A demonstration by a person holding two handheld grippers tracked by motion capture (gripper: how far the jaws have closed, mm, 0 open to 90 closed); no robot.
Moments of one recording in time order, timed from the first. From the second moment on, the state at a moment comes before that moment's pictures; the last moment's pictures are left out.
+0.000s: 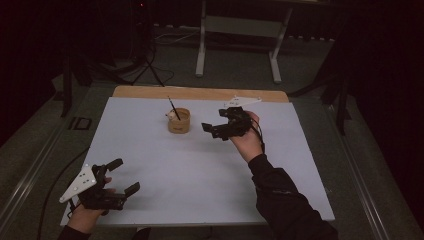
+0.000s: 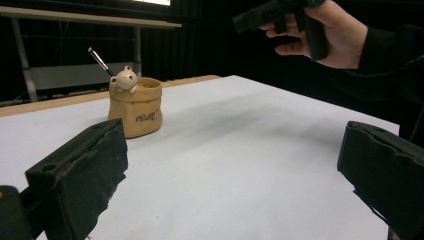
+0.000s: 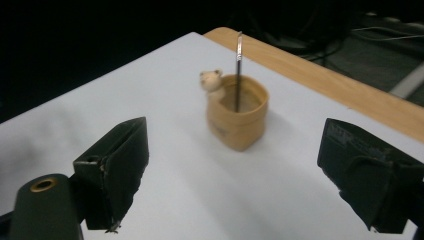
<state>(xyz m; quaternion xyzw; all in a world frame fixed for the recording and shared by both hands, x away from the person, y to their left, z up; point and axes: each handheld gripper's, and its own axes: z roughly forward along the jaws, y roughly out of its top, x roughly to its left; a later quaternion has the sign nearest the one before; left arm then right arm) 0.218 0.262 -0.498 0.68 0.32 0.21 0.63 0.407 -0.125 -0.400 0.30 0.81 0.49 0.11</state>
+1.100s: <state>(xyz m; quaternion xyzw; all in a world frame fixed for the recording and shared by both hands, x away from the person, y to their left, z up) 0.218 0.259 -0.497 0.68 0.32 0.21 0.63 0.351 -0.211 -0.417 0.26 0.78 0.55 0.12</state>
